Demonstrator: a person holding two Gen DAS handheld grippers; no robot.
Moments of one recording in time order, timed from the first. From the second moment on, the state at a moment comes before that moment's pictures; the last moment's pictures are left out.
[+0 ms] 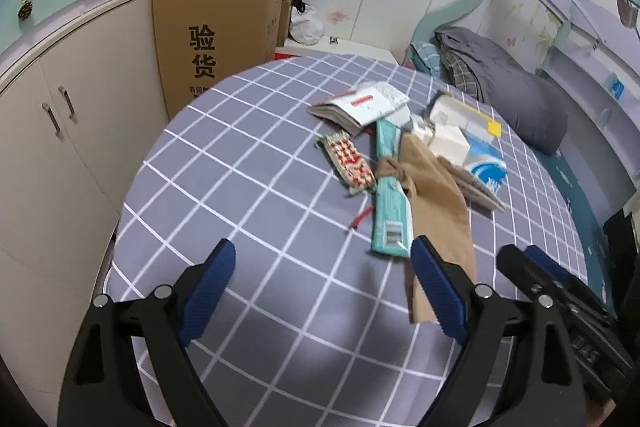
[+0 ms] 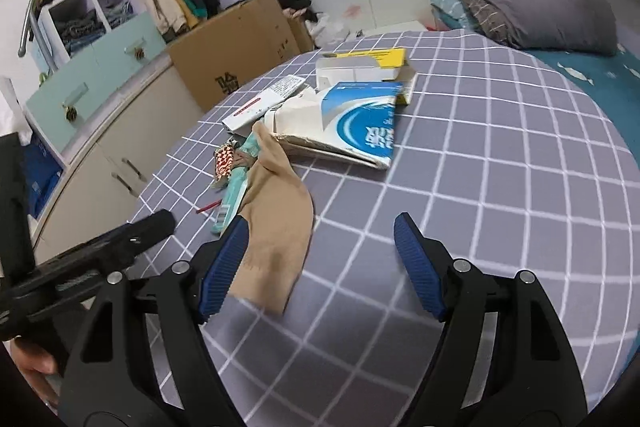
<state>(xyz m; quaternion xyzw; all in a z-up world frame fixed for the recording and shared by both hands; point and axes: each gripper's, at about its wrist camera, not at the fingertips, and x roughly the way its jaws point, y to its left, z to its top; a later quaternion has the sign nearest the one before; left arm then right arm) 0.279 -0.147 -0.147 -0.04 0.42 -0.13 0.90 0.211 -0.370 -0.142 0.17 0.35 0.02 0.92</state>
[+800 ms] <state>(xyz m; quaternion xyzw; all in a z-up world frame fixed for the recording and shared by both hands) 0.310 -0.188 -0.161 -0.01 0.44 -0.18 0.88 0.235 -0.390 -0.139 0.16 0.34 0.04 0.93</state>
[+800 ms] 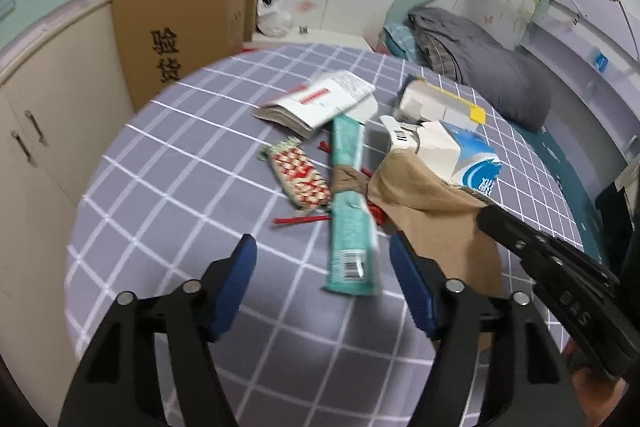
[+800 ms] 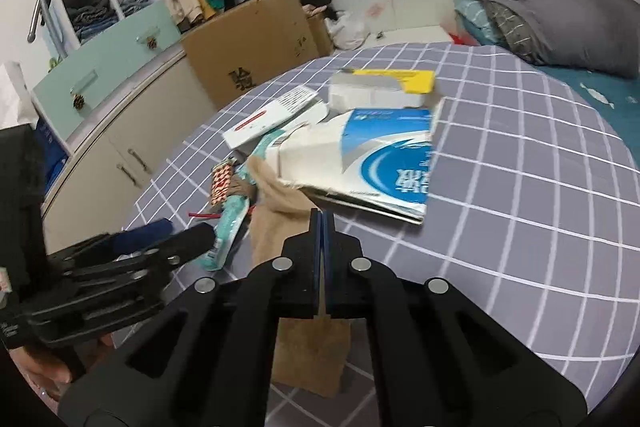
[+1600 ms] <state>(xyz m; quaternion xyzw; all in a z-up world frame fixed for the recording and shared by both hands) 0.276 -0.177 -0.131 0.00 0.39 -0.22 0.90 0.203 -0.369 -0.105 0.16 0.30 0.05 0.94</state>
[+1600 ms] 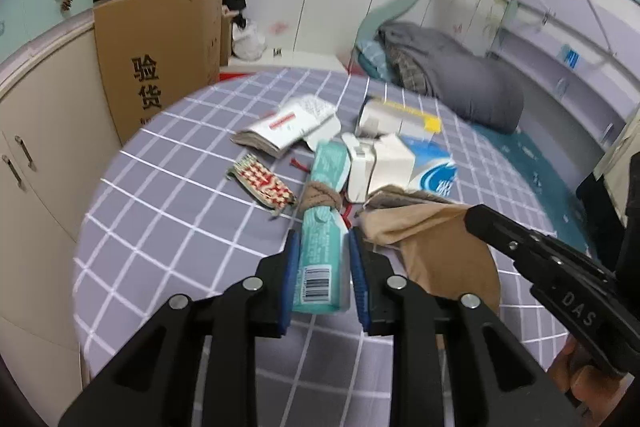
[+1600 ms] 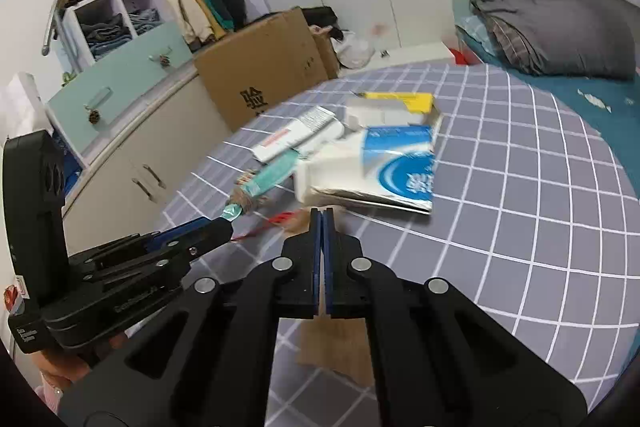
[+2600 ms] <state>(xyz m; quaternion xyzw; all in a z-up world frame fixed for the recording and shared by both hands) 0.221 0.075 -0.103 -0.14 0.32 -0.10 0.93 0.239 -0.130 -0.066 0.08 0.32 0.23 0.92</state>
